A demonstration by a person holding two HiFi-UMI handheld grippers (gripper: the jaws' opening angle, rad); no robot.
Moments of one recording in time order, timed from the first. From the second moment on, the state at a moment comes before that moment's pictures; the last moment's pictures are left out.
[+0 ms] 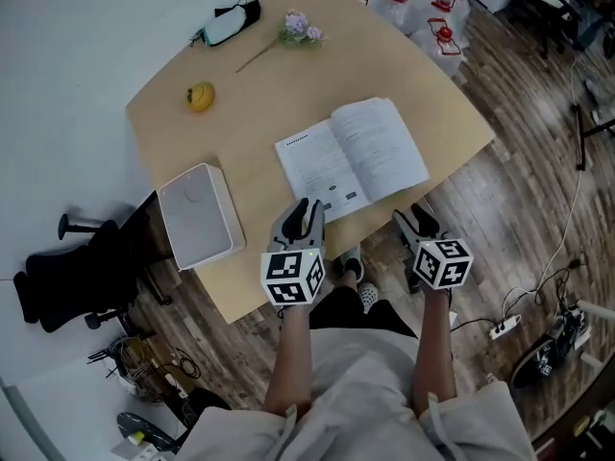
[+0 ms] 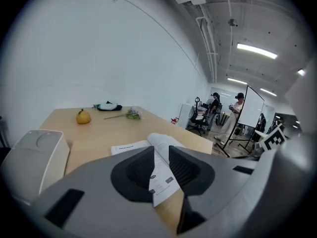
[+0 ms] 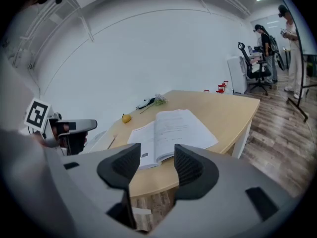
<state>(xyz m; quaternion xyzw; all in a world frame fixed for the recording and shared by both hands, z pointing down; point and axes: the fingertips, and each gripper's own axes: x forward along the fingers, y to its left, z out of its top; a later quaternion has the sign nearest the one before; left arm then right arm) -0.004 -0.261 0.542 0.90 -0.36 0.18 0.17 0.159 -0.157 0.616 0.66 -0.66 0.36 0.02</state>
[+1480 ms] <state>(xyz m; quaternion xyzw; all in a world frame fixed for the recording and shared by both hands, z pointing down) 0.007 -0.356 0.552 0.87 -0.42 0.18 0.19 0.216 -0.230 0.734 0.54 -0.32 0.65 -0.43</state>
